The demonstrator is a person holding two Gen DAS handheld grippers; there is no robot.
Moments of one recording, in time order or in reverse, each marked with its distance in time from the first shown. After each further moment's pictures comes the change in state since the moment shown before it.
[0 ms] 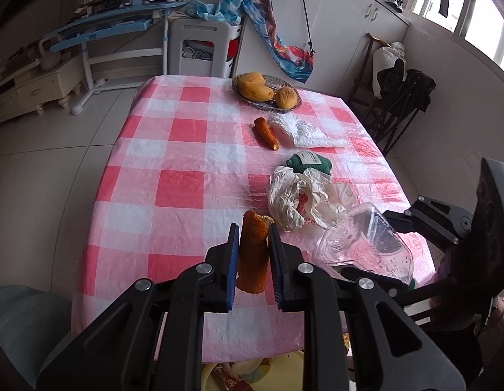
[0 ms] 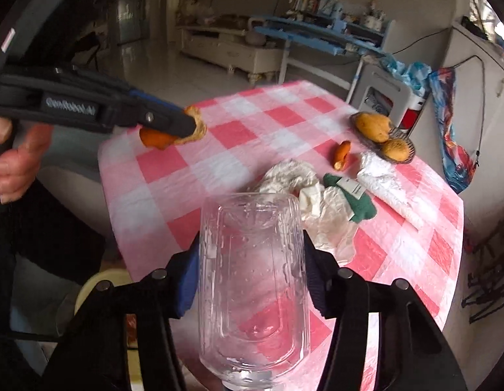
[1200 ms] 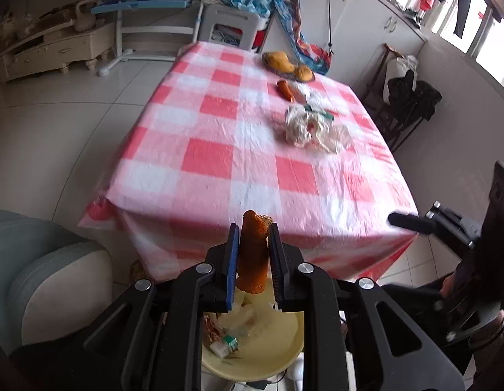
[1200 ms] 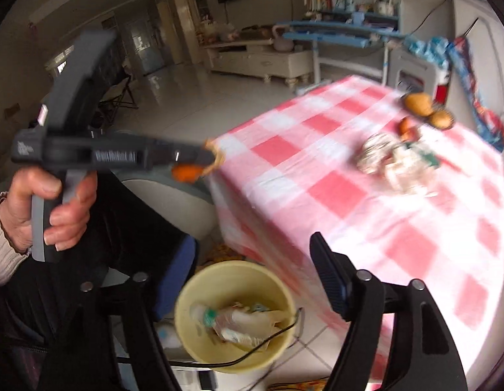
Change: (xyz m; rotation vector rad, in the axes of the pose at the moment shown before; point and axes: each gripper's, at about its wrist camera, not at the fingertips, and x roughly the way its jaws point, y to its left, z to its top) left arm -0.067 0.013 -0.122 -0.114 0.048 0.014; right arm -0.063 0.067 -0.024 0.114 -0.008 0.173
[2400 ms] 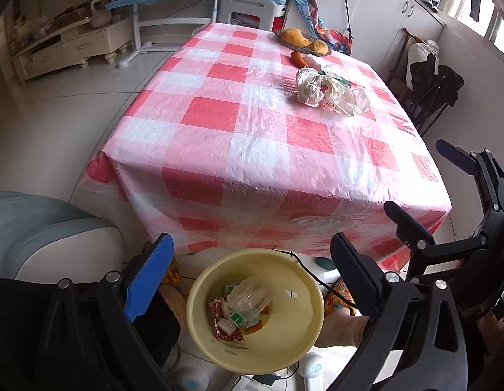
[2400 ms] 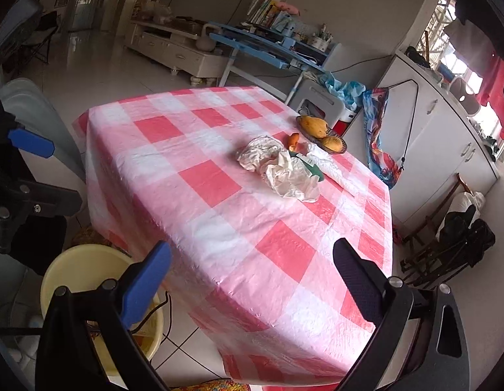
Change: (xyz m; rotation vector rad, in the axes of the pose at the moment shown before) left arm 0.021 -0.020 -0.035 -0.015 0.008 0.132; right arm 0.026 0.006 -0.031 -0.223 0.025 -0.562
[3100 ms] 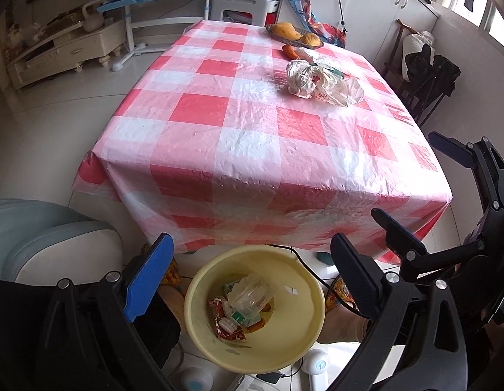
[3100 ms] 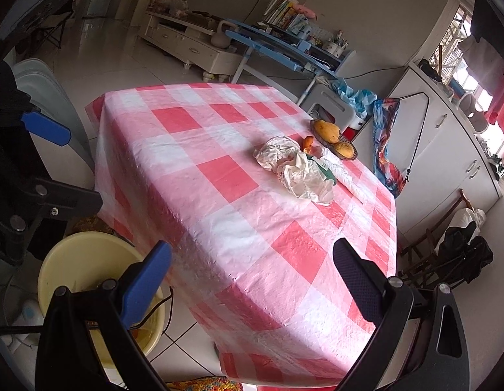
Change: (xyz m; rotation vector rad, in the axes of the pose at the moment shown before) left arm 0.005 -0.007 -0.003 0.036 0.012 -0.003; right arm -0.001 0.015 0.000 -0.057 0.005 0.008
